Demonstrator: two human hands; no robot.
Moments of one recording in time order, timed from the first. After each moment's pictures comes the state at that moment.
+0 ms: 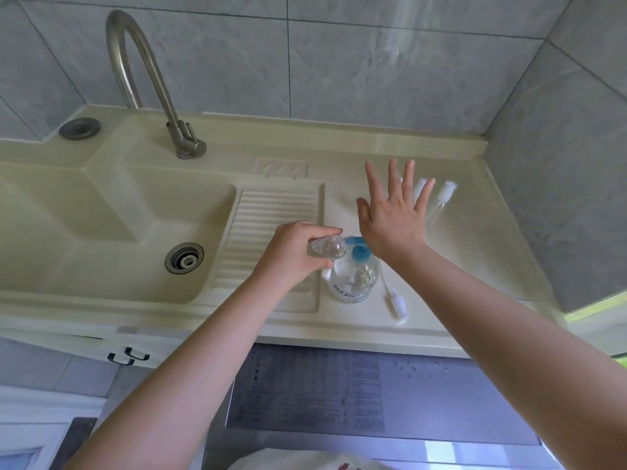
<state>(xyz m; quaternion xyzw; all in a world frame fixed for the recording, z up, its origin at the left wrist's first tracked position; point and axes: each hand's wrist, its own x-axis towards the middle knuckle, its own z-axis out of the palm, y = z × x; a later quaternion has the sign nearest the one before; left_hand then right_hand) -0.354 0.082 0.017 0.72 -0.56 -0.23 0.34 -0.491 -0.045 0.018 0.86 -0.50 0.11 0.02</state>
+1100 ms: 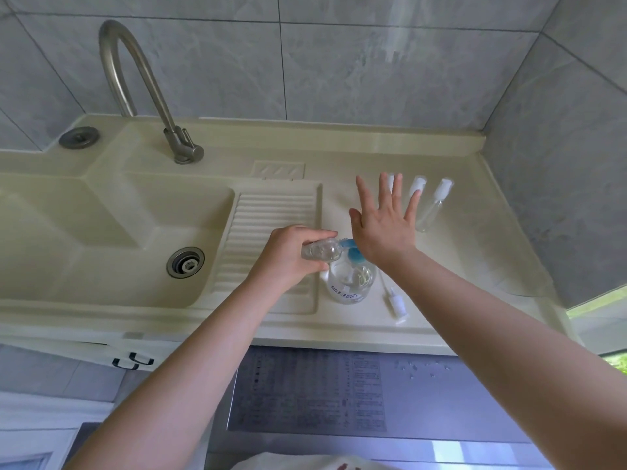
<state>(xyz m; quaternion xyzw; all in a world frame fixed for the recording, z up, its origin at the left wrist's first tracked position) -0.356 0.083 0.019 0.72 -0.56 -0.24 0.33 -0.490 -0.041 0.009 0.86 -0.51 0.07 -0.04</state>
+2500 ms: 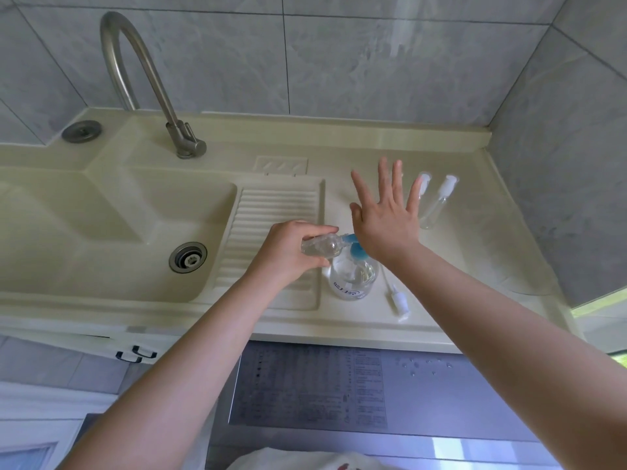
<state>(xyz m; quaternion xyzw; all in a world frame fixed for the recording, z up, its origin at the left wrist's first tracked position) -0.352 0.084 0.020 0.72 -0.56 -0.24 0.33 -0.490 -0.042 0.013 0.87 -0.49 0.08 -0.02</state>
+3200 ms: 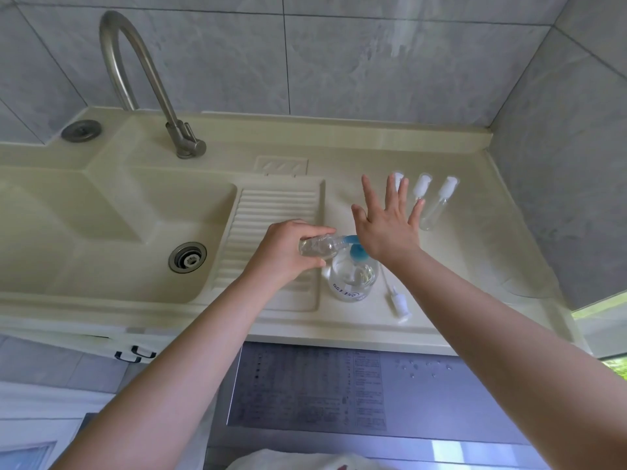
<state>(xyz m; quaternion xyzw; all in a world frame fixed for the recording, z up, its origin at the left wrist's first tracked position) -0.347 0.081 0.016 0.72 -0.57 -0.23 0.32 -0.491 -0.044 0.009 0.84 -0.53 0.06 -0.13</state>
